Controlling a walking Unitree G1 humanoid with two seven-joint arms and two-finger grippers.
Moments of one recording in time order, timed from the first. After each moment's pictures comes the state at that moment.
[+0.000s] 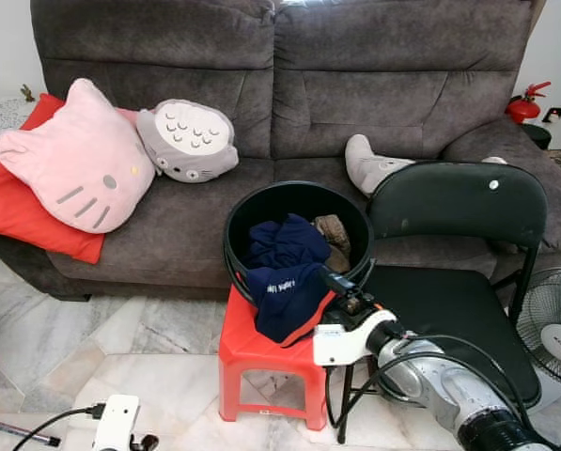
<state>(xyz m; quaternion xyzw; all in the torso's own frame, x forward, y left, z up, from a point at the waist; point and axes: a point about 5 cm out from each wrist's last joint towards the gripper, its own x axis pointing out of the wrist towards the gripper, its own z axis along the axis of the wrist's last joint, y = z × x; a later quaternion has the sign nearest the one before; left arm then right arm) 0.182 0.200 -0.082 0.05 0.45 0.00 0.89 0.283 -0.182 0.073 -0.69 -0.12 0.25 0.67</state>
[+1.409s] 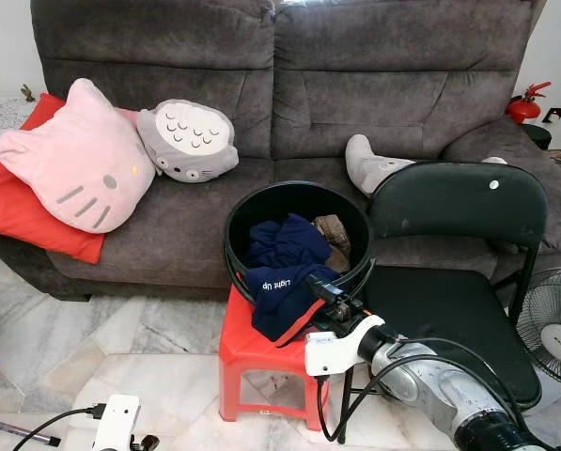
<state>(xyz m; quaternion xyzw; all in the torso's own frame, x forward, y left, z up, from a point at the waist) 0.182 0.200 -0.082 0.05 0.45 0.00 0.89 0.280 -0.179 0.068 -0.67 -0.11 0.27 0.68</state>
